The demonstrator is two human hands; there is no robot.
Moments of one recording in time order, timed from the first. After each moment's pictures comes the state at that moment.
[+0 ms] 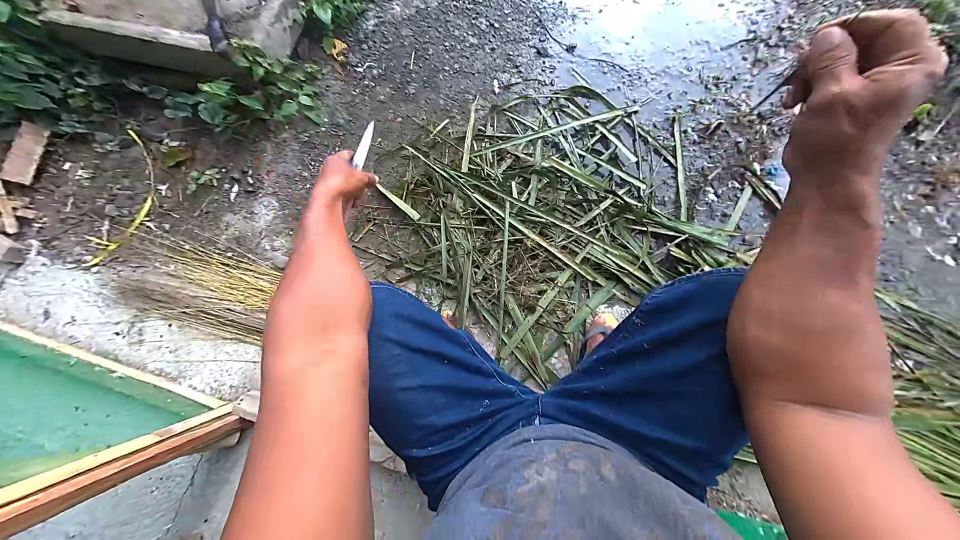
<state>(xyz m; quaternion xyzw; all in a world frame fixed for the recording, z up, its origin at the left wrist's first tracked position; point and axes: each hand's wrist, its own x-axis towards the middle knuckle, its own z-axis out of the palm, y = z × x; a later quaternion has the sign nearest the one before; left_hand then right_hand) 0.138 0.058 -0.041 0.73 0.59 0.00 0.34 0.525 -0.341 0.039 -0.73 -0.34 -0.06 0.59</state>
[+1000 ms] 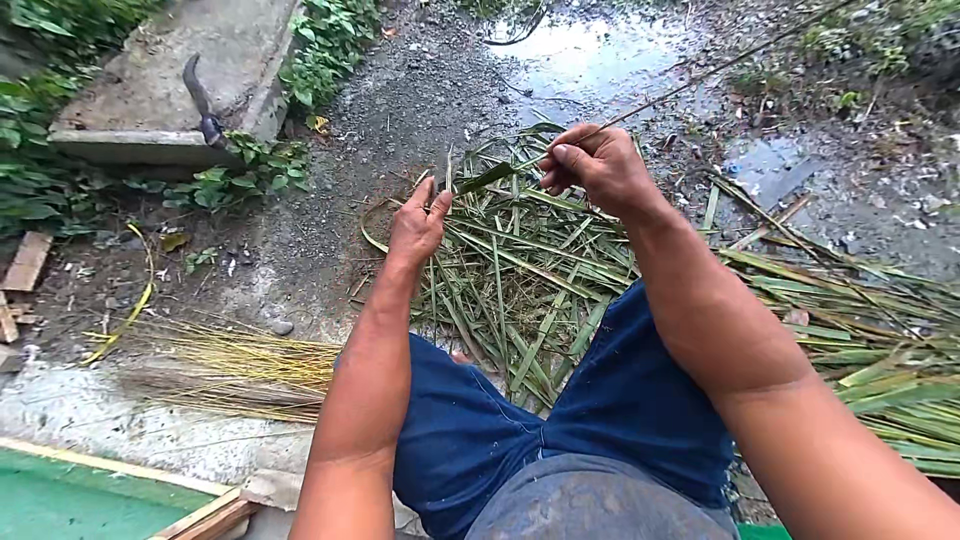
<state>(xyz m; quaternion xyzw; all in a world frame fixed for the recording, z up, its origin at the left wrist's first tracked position) 0.217 -0.069 -0.001 0.83 0.38 0.12 0.39 0.428 -0.265 0.031 -0.60 -0.42 0.27 0.63</state>
